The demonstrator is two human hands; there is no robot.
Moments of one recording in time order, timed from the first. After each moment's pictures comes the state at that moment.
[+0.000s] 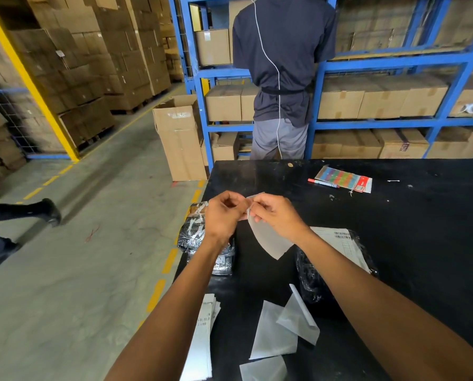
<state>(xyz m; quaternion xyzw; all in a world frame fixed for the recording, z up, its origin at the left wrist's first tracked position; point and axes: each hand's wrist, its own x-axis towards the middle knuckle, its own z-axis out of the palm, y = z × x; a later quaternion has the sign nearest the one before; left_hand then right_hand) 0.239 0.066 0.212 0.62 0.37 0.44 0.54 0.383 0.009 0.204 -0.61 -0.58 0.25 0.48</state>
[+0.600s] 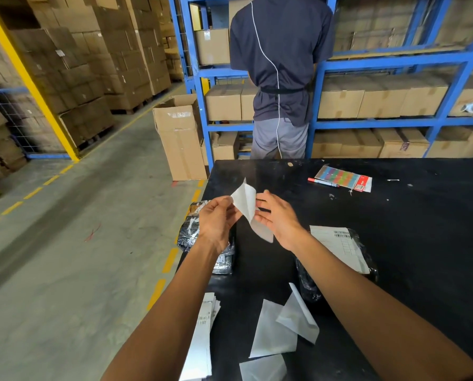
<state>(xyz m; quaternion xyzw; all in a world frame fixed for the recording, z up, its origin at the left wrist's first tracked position) 0.236 0.067 0.207 0.39 0.37 0.47 0.70 0.371 0.014 0.199 -0.55 -0.25 0.48 0.64</state>
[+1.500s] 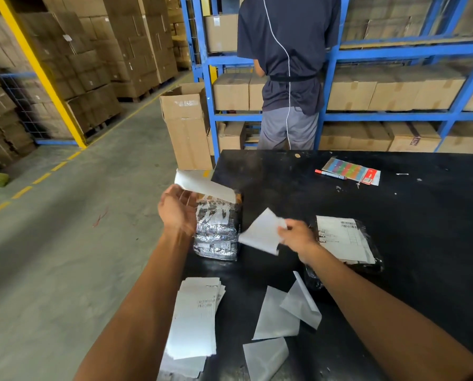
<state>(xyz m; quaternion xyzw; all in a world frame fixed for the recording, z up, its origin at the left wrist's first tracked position) 0.164 0.097 0.215 0.17 0.33 0.64 0.67 0.385 -0.011 0.120 -0.77 -0.31 0.34 0.45</state>
